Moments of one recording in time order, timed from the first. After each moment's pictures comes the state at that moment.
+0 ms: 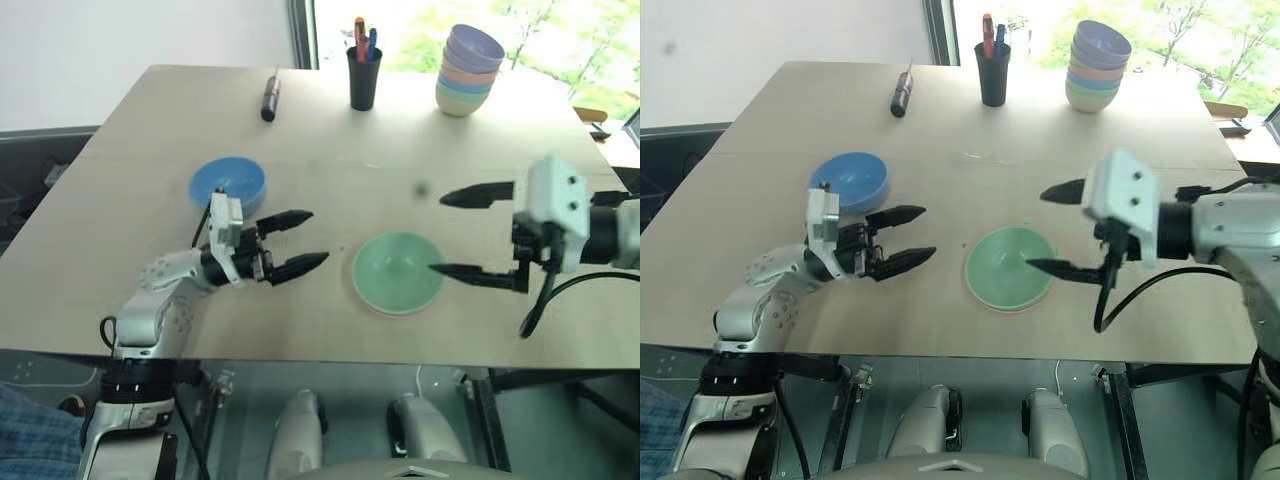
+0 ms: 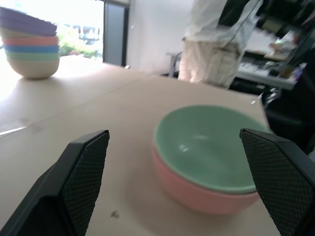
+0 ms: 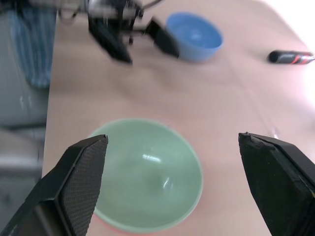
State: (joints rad) left arm -0.35 0.56 0.09 0.00 -0.55 0.25 -1.13; right arm -0.53 -0.87 -0.23 -0.72 0.61 0.97 1.05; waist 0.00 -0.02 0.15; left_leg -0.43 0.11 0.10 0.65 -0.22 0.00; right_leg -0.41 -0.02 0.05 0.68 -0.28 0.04
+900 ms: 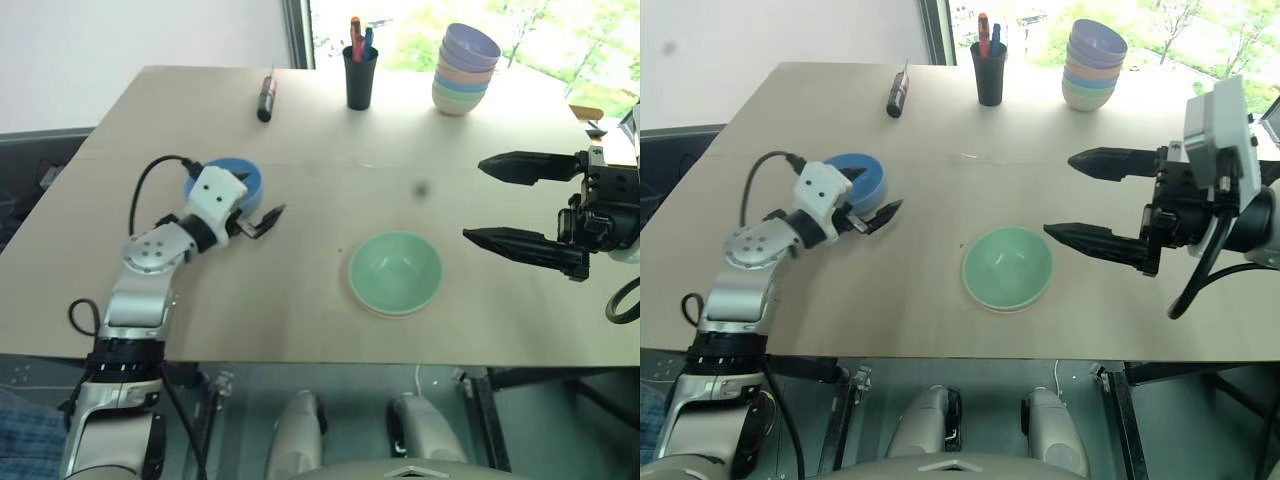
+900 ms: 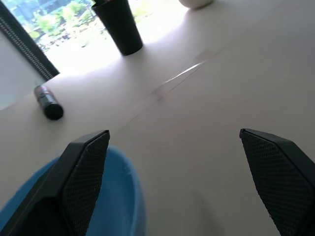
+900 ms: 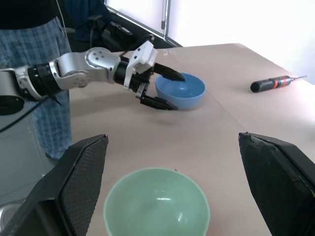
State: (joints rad) left arm -0.37 0.67 0.12 0.04 -0.08 0.17 -0.62; right arm -0.50 -0.98 -0.43 -0.61 1.10 1.00 0.84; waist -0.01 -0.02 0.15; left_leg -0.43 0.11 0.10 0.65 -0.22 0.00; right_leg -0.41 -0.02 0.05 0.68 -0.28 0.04
